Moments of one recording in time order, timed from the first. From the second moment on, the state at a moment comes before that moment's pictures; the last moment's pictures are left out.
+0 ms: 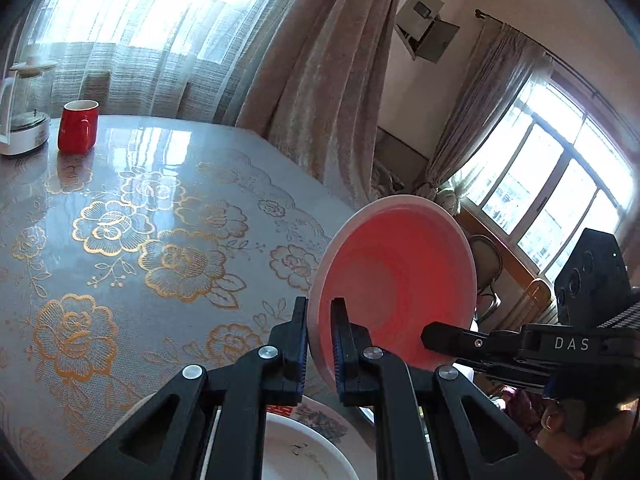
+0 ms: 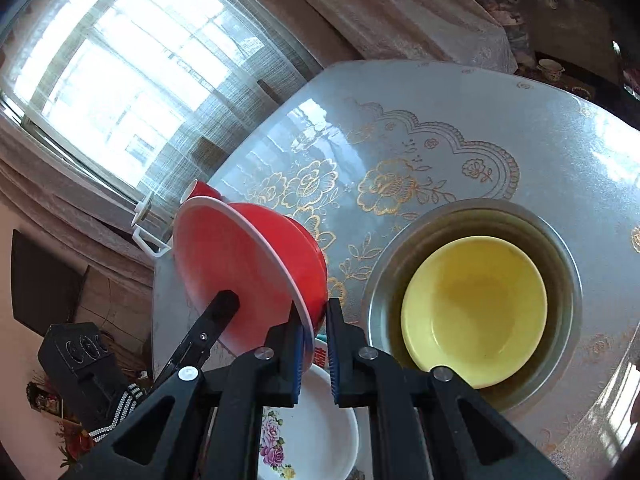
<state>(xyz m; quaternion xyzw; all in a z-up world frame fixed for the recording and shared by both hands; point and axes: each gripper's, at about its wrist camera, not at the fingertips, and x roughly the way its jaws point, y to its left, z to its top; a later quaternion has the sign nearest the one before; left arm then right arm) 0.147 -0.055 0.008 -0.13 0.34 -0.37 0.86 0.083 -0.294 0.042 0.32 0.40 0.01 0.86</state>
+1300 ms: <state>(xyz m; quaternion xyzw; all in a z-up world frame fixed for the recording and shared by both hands) 0.110 -0.169 -0.018 -0.03 0.46 -0.32 0.83 0.013 -0.392 -0.021 0.45 0.37 -0.05 0.81</state>
